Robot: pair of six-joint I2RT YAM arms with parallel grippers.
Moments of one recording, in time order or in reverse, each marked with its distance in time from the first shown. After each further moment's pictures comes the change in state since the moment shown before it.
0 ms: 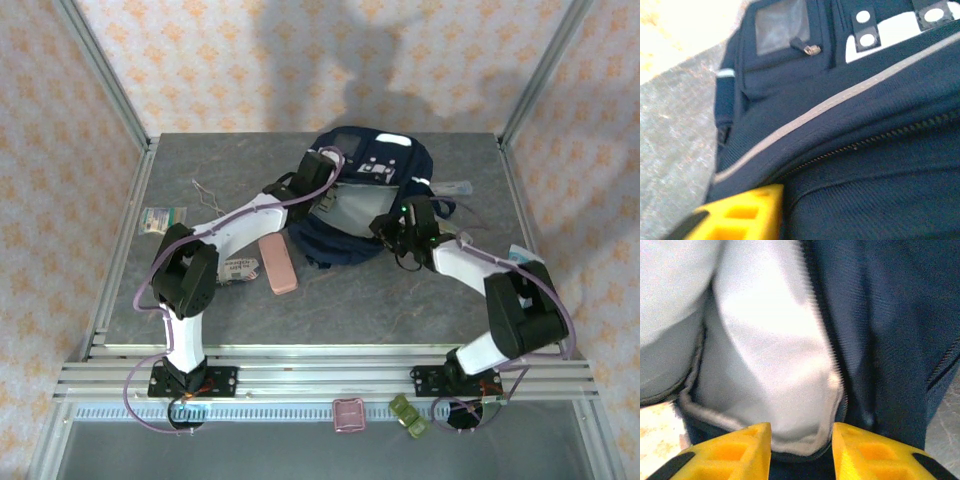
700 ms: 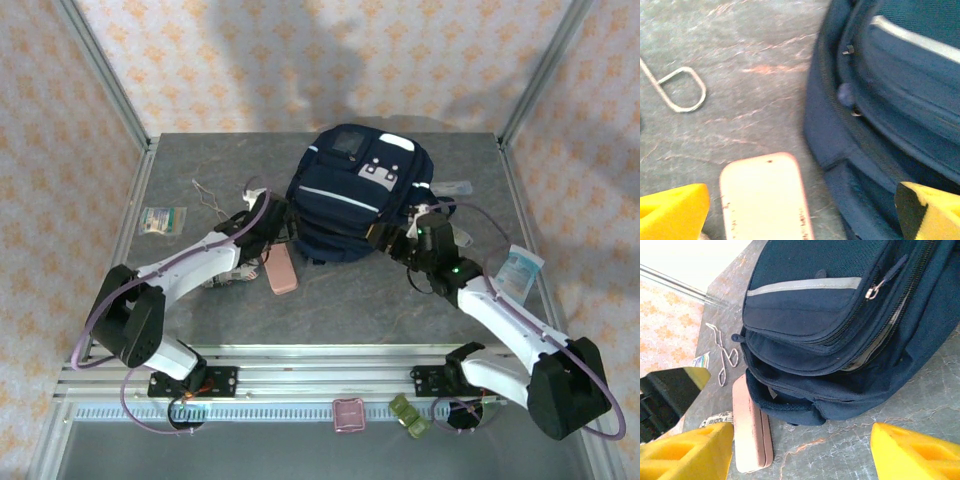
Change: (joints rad) left arm 0.092 -0.397 -0.518 -0.078 -0.051 -0.652; right arm 0.089 -0.412 -0.138 -0.118 0.035 -0.196
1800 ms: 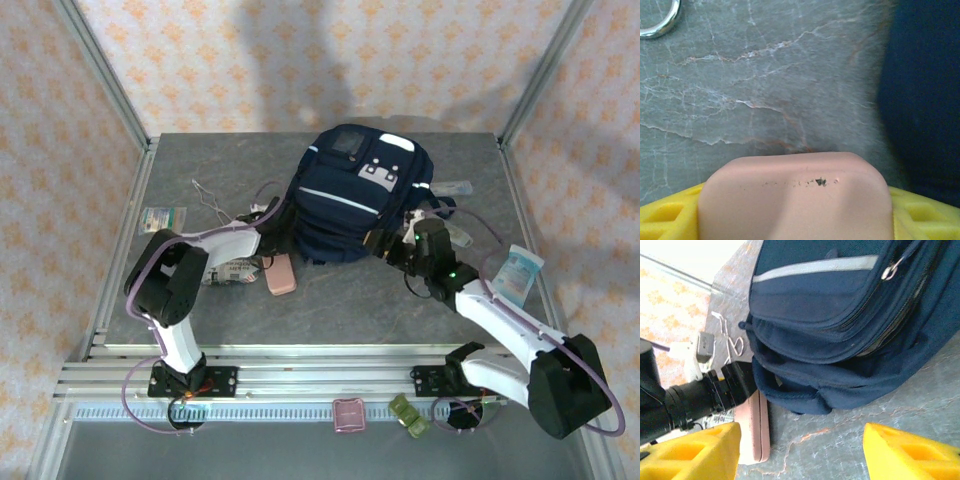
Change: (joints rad) left arm 0.038 0.257 0.054 -0.041 0.077 -0.046; right arm 0.027 0.010 -0.053 0.072 -0.057 0.015
